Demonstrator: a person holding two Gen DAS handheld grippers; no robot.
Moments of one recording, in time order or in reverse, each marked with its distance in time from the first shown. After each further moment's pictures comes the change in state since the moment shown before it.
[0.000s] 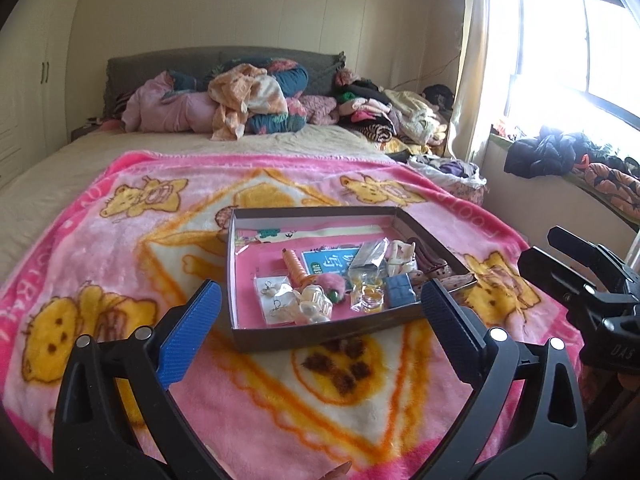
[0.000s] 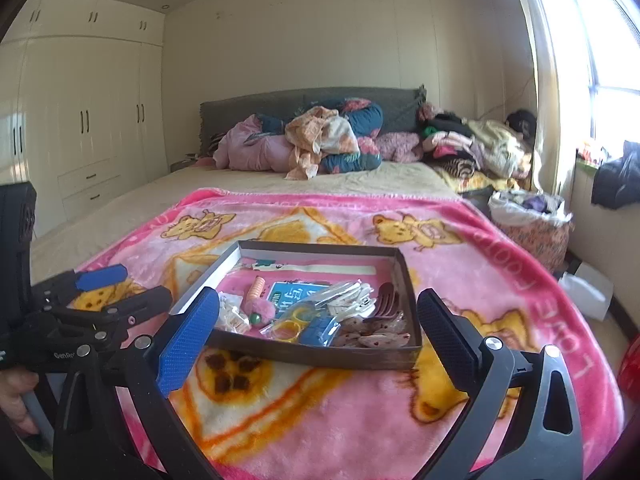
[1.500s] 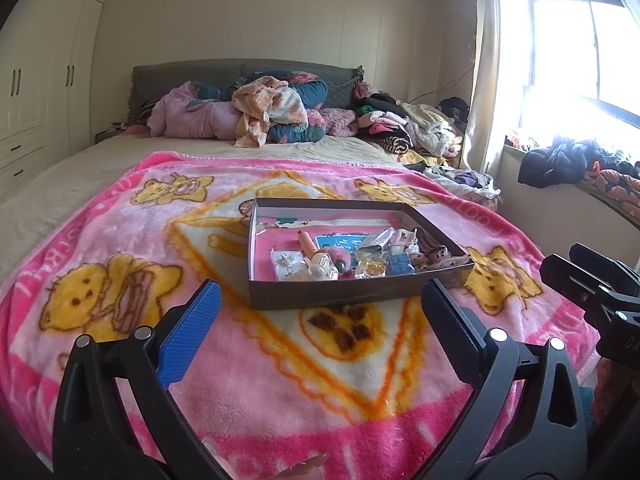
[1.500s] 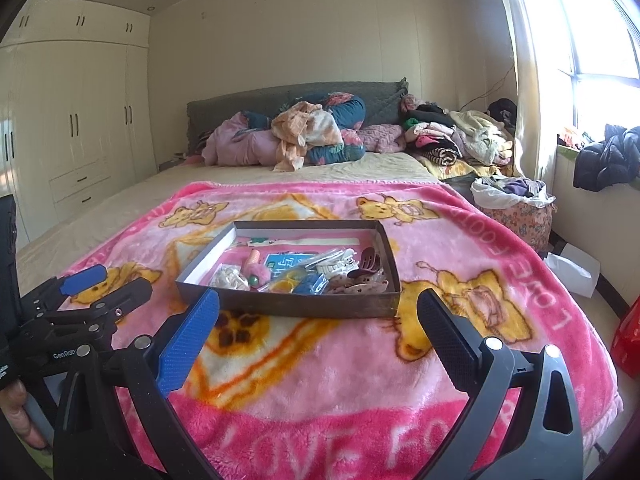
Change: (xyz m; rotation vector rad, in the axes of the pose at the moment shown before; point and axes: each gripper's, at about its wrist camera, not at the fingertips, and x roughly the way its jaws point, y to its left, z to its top) left arm -0.037 -0.011 -0.040 -0.021 -0.054 0.077; right arm -0.041 -0.001 -0.034 0.061 0.031 -0.038
